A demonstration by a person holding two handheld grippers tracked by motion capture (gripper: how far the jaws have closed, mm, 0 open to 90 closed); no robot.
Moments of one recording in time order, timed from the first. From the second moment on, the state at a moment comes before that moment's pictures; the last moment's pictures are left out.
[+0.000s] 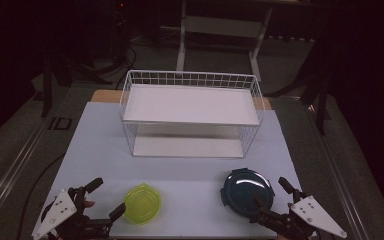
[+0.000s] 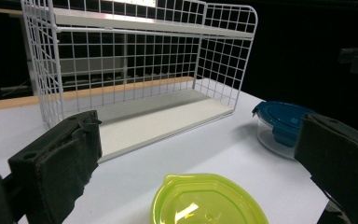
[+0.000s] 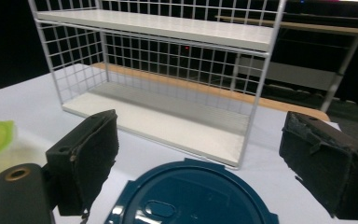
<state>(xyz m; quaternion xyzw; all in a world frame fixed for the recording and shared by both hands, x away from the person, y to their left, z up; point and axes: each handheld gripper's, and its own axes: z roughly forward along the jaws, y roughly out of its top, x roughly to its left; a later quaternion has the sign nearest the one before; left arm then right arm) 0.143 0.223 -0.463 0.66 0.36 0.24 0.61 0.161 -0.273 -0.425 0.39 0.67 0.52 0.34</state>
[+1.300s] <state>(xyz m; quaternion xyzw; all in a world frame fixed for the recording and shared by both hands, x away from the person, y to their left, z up) 0.146 0.221 -0.464 0.66 0.36 0.23 0.62 0.197 -0.288 -0.445 0.40 0.76 0.46 0.24</state>
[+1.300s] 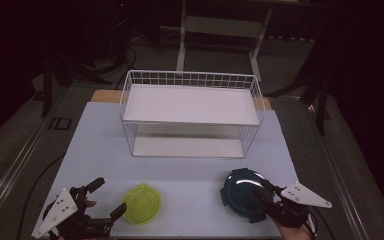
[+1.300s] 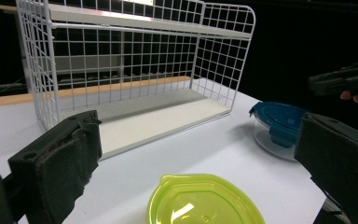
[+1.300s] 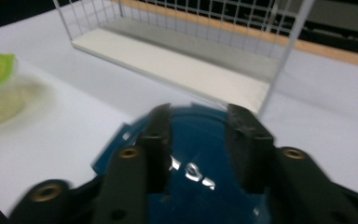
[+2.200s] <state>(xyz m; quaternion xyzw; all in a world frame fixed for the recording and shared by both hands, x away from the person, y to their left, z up) 0.147 0.220 -0.465 0.66 0.36 0.23 0.62 0.231 -0.355 -0.499 0.48 0.76 0.36 0.23</state>
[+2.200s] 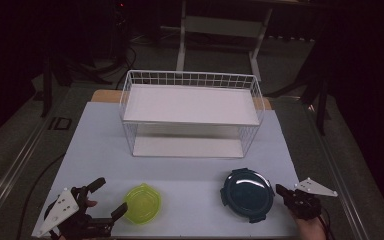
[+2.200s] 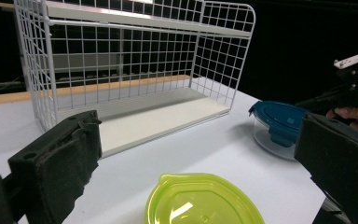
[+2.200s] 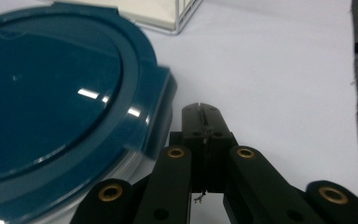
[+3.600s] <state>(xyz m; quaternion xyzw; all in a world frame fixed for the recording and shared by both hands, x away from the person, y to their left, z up) 0.149 0.215 -0.467 0.67 0.35 0.22 0.61 0.222 -0.329 -0.500 0.46 0.79 0.38 0.17</state>
